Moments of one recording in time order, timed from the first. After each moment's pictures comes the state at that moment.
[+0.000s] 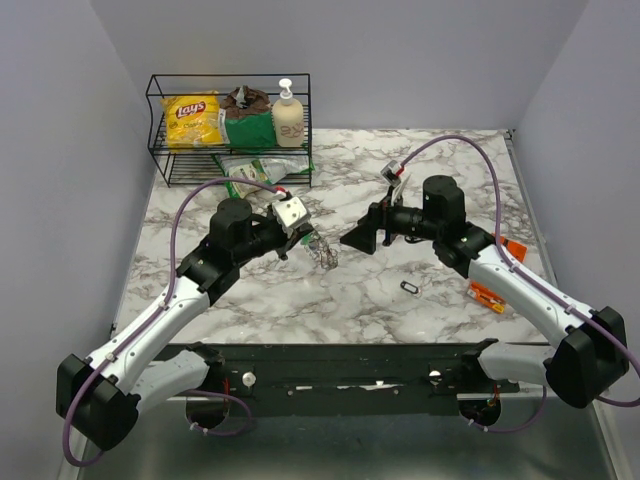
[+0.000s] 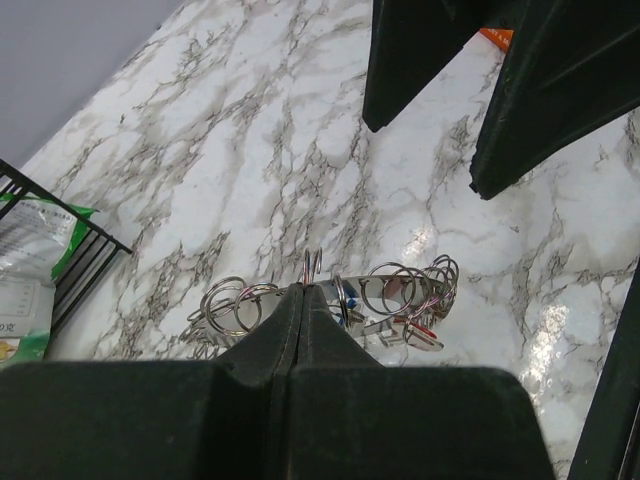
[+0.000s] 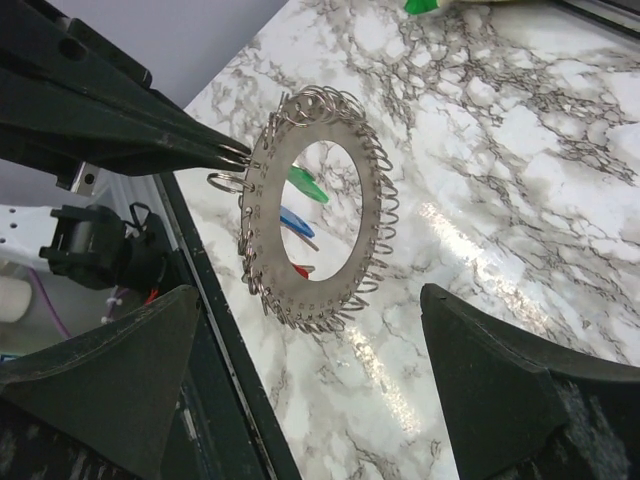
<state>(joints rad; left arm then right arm) -0.56 0.99 0.80 -0.06 0.43 0.25 0.54 1.22 0.92 -0.01 -0.62 0.30</state>
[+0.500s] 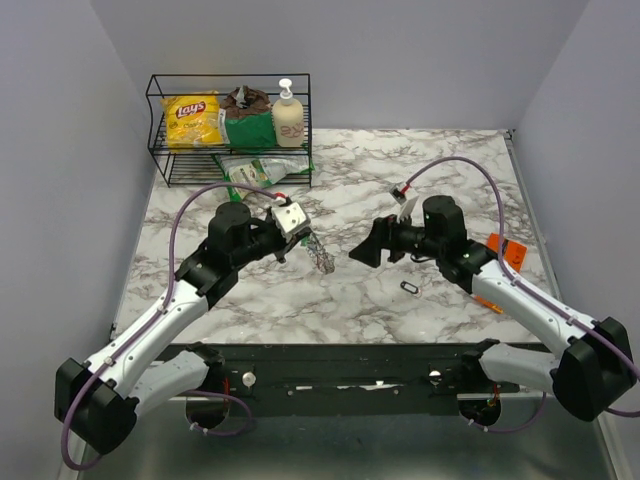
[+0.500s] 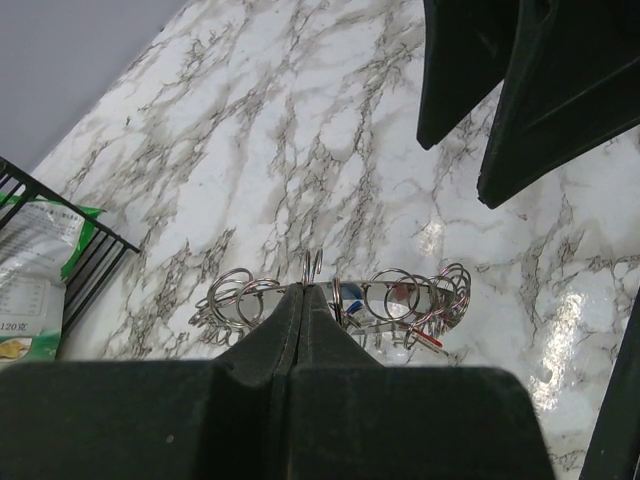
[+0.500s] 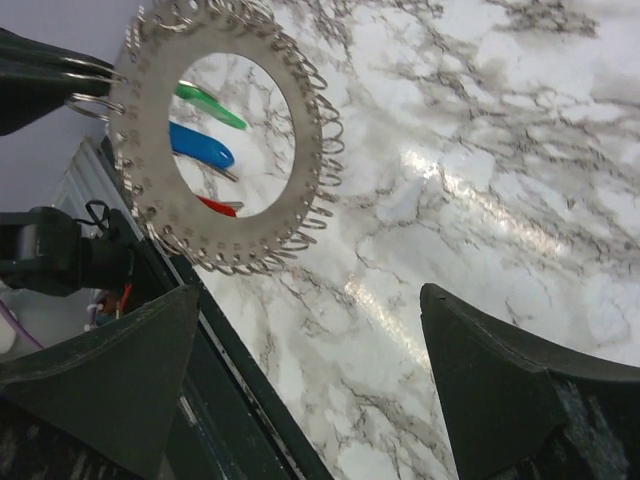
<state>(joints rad) -0.56 0.97 0.78 -0.06 0.43 0.29 0.54 1.16 0.78 -0.05 -0.49 0.38</state>
